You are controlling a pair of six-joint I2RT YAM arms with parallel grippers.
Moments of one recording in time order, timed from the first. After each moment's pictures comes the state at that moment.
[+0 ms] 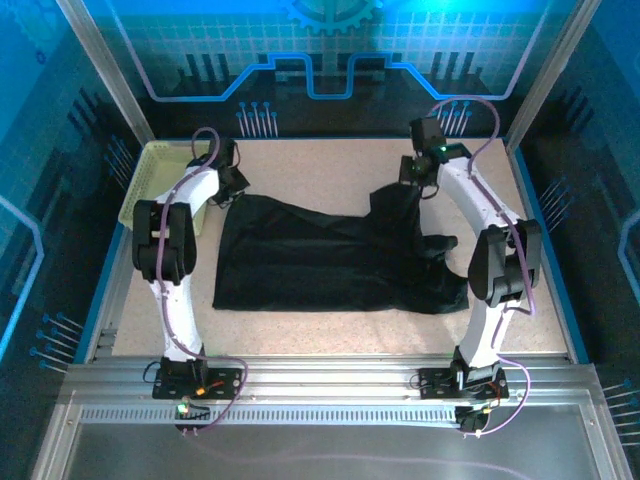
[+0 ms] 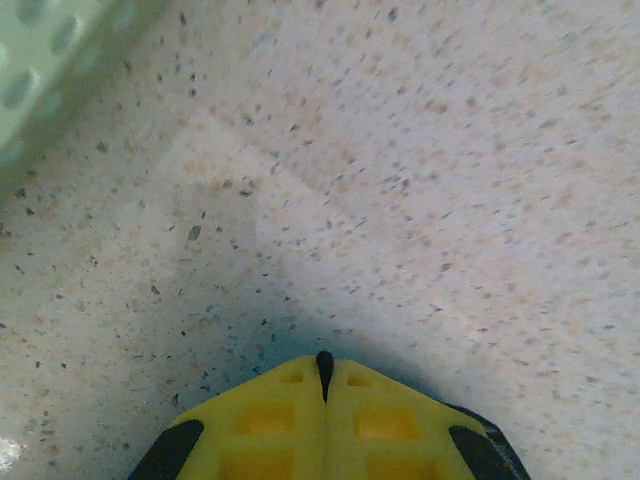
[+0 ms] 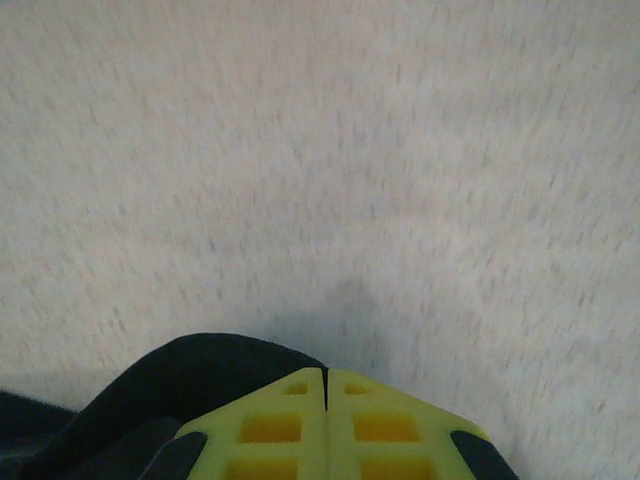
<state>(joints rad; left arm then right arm) -0.01 2.08 1.61 -0.59 -0.05 -0.75 0.20 1.91 1.75 -0.79 0.17 0.30</state>
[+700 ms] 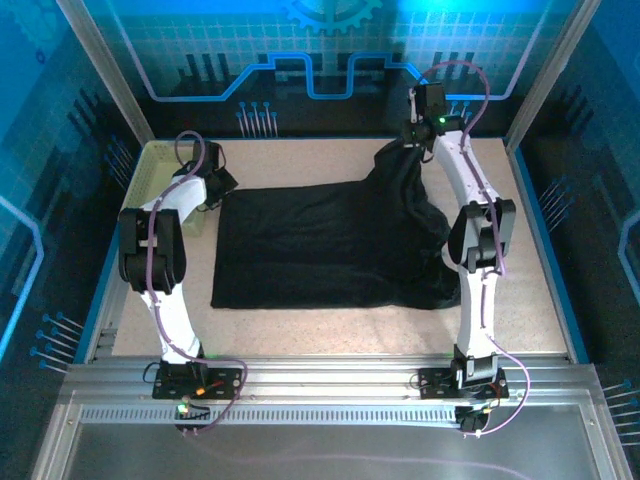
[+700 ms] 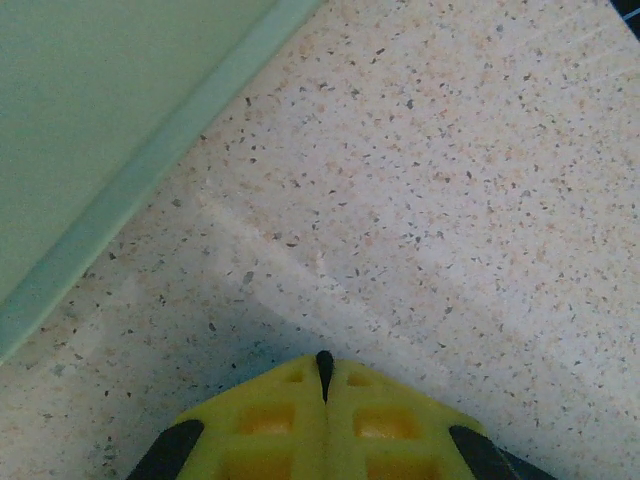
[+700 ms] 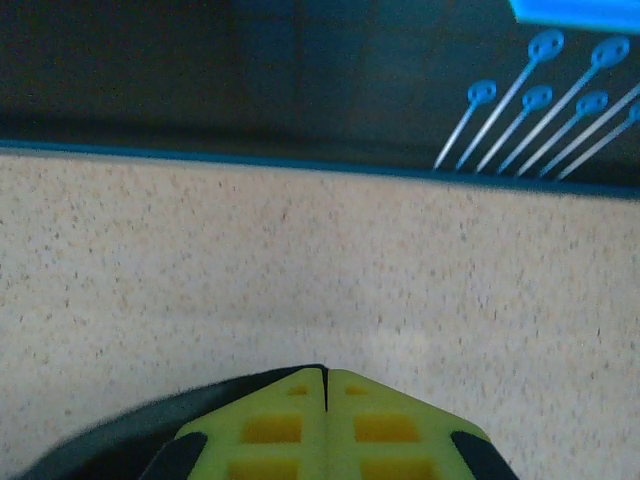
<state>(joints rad) 0.04 1.99 1.46 -0.42 -0.03 -0.75 0.14 2.30 2.31 -0.77 0.15 0.01</state>
